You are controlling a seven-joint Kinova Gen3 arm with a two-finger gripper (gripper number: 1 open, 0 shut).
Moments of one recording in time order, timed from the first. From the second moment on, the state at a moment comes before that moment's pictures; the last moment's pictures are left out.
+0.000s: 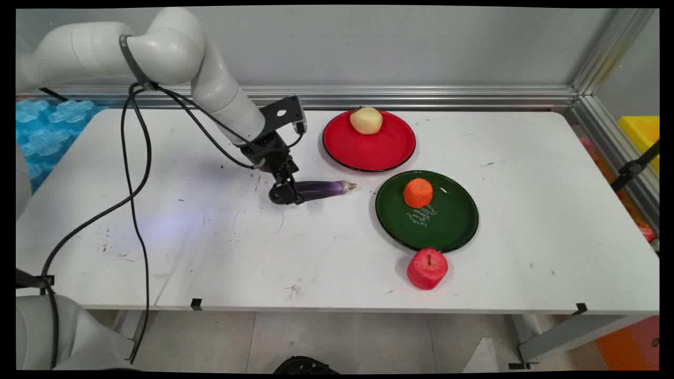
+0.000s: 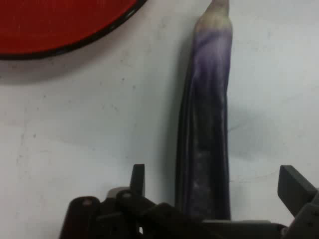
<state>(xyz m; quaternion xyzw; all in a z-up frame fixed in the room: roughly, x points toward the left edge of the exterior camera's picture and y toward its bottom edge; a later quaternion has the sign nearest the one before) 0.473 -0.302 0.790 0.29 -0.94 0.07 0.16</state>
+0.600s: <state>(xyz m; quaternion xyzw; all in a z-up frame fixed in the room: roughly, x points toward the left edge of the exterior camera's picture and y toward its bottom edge) 0.426 -0.323 0.819 0.28 -0.94 0.06 0.17</state>
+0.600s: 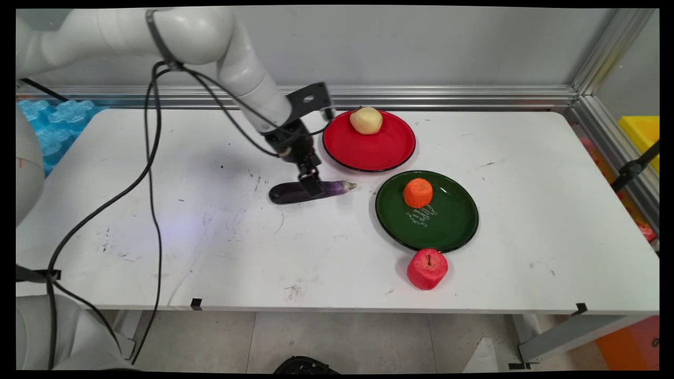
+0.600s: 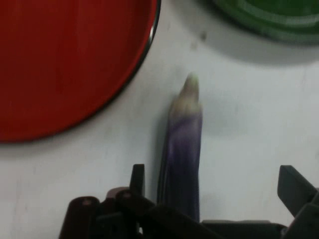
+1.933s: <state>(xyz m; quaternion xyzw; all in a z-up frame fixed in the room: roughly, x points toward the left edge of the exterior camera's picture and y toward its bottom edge) 0.270 -0.377 0.791 0.27 -0.93 0.10 0.24</state>
